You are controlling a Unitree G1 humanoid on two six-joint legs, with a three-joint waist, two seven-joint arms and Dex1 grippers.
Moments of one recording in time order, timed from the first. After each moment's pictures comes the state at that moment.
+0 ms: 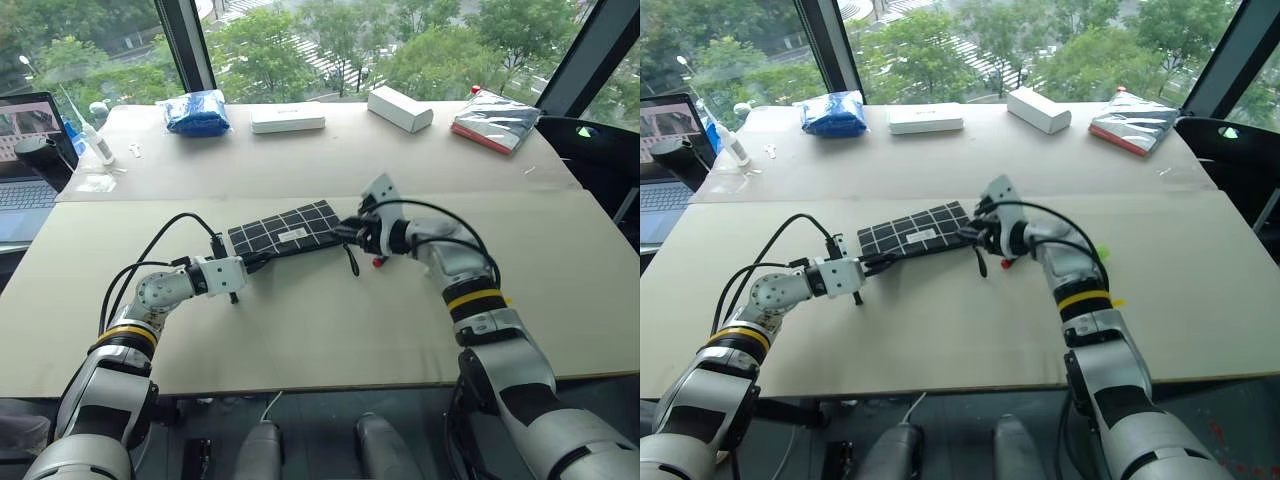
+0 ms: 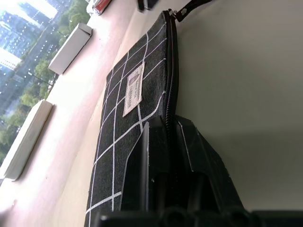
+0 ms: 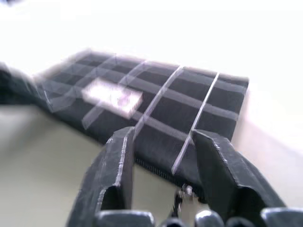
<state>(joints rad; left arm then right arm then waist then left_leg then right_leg) -0.69 0.58 -0.18 1.01 0.07 -0.95 -0.76 -0.99 -0.28 -0.05 0.50 0.28 0.60 0.86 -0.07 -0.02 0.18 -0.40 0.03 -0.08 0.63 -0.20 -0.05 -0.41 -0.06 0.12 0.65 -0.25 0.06</state>
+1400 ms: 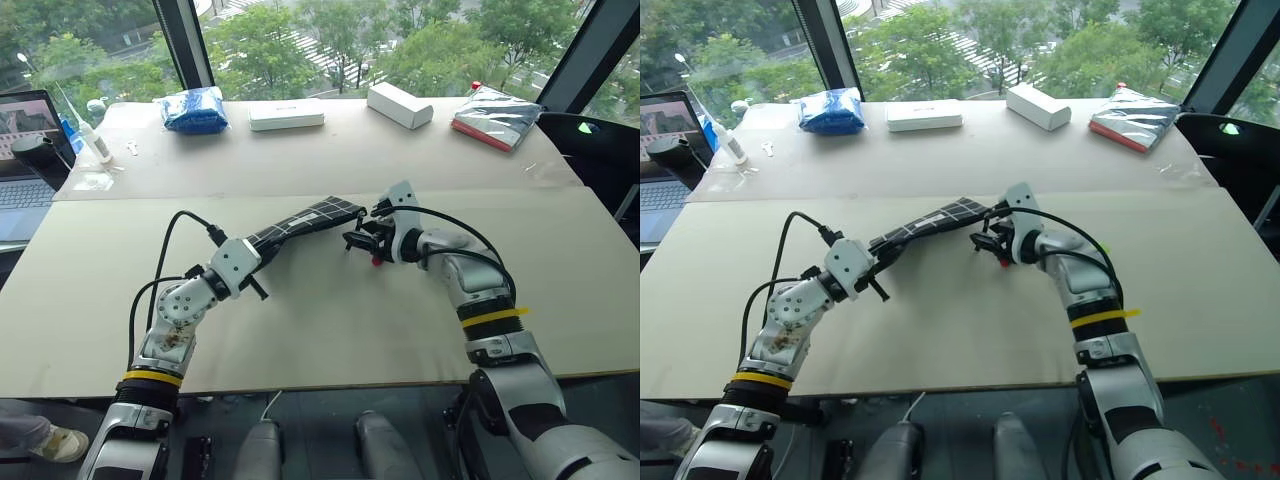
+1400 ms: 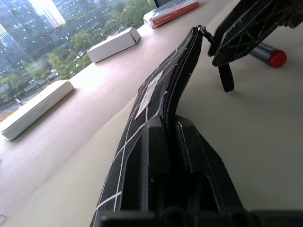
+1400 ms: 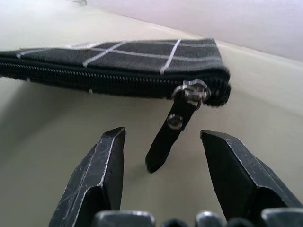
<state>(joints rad) -0.37 0.44 -0.07 0.23 -0.06 -0.30 -0.62 -0.79 -0.30 0.07 0.39 0.19 0.64 0.61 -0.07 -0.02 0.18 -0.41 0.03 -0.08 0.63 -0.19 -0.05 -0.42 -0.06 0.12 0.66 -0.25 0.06</state>
